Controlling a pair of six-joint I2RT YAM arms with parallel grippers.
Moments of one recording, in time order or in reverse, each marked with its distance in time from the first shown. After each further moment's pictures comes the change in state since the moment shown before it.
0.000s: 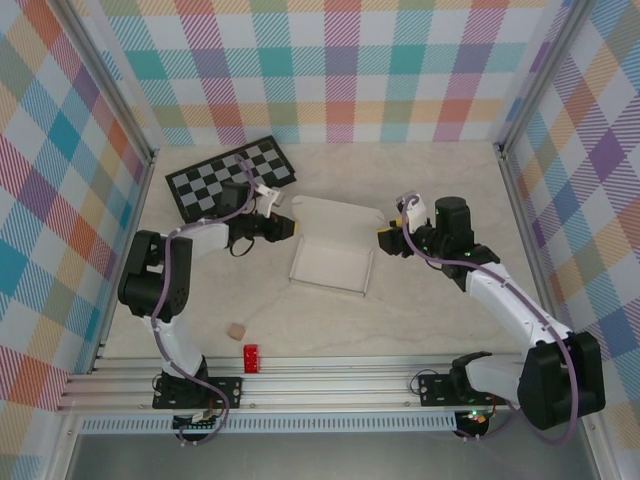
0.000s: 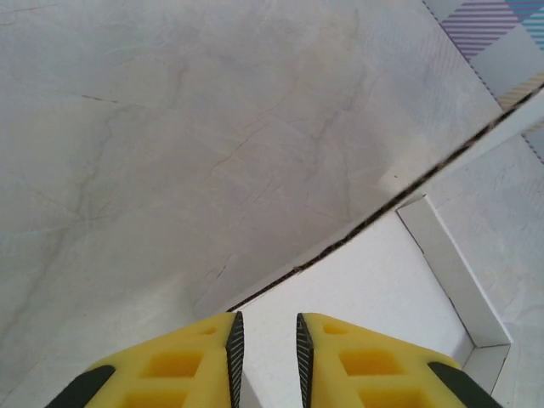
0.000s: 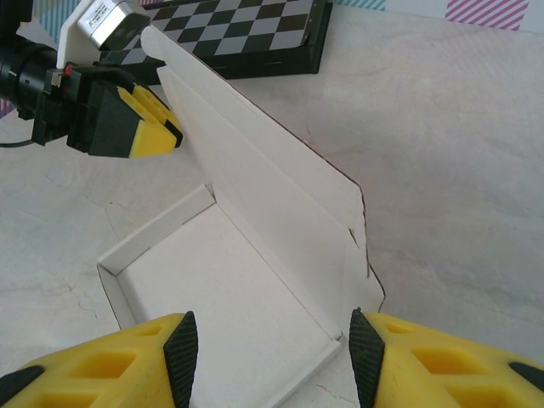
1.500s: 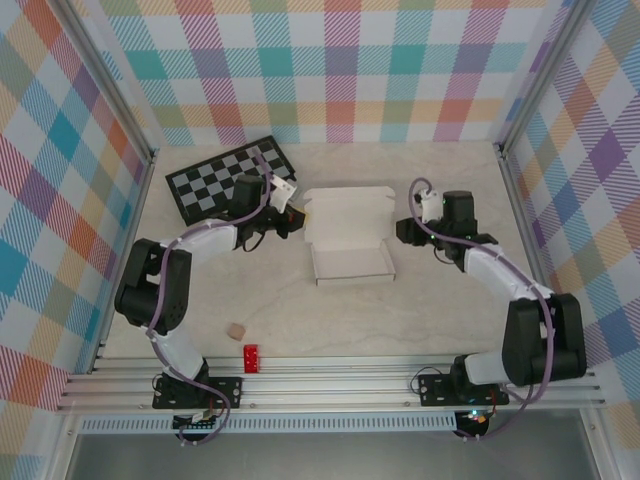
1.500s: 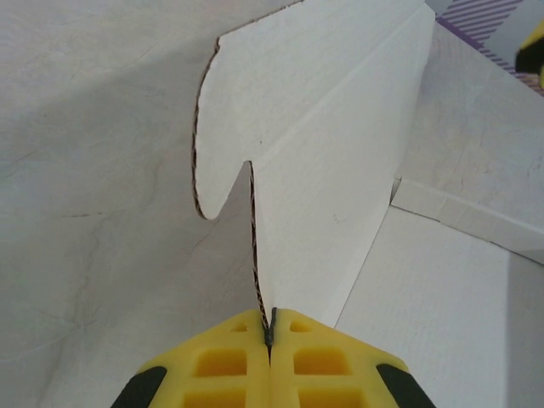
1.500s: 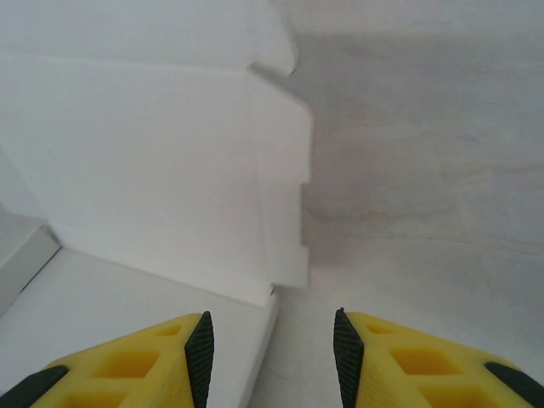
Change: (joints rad) left arm -0.113 -0.091 0.031 0.004 -0.169 0.121; right arm -0.160 0.236 0.079 0.000 0.082 0.082
